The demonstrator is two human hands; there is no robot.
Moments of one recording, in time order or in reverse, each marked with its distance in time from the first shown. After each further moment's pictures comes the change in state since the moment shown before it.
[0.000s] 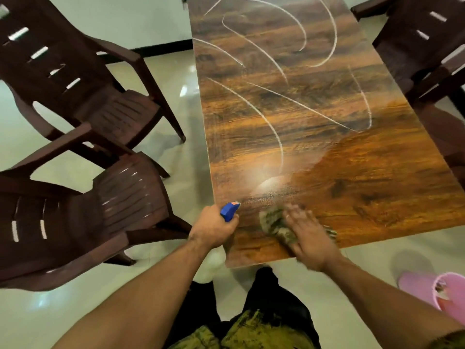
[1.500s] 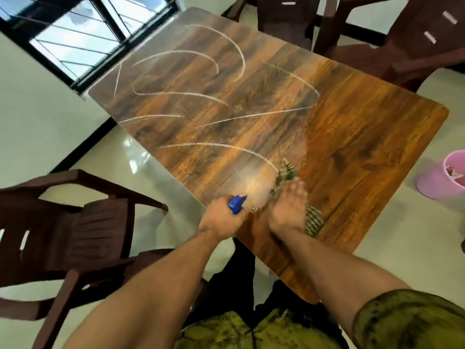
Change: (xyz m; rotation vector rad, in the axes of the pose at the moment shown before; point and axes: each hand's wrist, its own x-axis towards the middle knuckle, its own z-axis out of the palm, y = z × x) left_hand 0.153 0.056 -0.105 0.359 -0.339 0.450; right_hand 0.177 -0.112 -0.053 0.360 0.224 1.078
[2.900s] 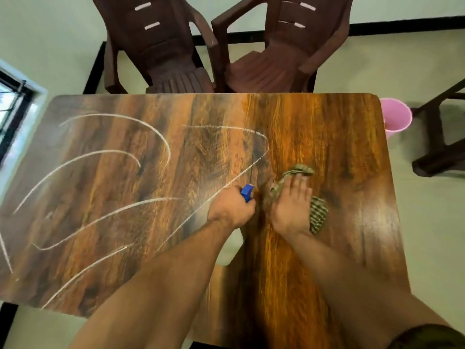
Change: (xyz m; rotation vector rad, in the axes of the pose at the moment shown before) left_hand 0.294 0.146 -0.044 0.460 -0.305 0.396; right_hand 0.196 -0.004 -0.063 0.245 0.232 0.633
